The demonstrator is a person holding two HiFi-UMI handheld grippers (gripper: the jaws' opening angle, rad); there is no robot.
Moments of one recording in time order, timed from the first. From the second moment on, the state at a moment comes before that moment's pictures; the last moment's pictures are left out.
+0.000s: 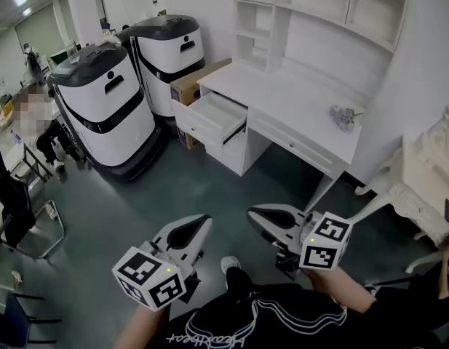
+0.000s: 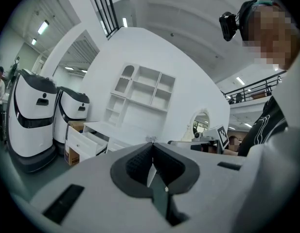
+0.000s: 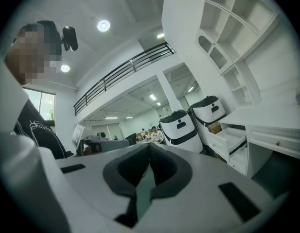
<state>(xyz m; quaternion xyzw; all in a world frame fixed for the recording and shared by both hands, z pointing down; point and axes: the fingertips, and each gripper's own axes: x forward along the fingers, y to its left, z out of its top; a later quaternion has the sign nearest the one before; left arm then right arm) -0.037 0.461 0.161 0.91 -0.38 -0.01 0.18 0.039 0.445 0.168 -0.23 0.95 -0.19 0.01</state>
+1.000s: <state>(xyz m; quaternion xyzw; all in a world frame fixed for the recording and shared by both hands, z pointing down) -0.054 0.188 0.211 0.89 -0.42 0.03 0.21 0.014 0.174 0.228 -0.21 0.94 -0.26 -0.02</state>
